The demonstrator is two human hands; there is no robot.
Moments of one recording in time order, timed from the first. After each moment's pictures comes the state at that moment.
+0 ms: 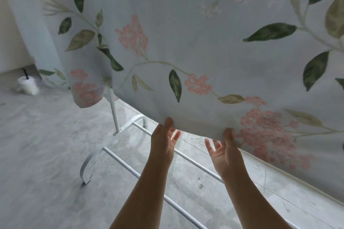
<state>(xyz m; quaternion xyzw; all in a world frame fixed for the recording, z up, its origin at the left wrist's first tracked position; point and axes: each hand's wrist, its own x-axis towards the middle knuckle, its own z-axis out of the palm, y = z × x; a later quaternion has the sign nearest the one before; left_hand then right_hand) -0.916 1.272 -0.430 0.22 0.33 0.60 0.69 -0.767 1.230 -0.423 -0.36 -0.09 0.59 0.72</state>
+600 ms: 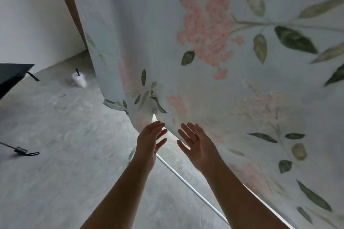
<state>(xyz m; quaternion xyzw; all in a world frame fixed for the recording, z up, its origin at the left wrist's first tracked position) -1.063 1.258 -0.171 0.19 0.55 0.53 0.62 -0.918 1.250 -0.161 -0.45 -0.06 0.74 0.50</state>
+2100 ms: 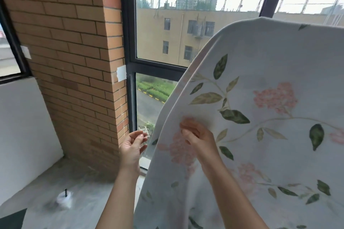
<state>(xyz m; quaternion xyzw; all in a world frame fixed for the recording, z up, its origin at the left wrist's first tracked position) -1.315 1.495 0.203 0.34 0.39 0.62 0.59 -1.163 1.414 0.273 -0.56 -0.45 0.32 0.62</state>
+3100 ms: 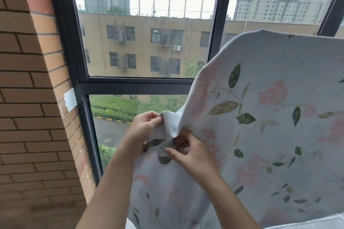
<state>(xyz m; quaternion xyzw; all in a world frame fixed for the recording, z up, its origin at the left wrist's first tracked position) -1.334 1.645 0.305 0.64 0.17 0.34 0.67 -1.266 1.500 0.276 -0.74 -0.44 0.04 0.51</state>
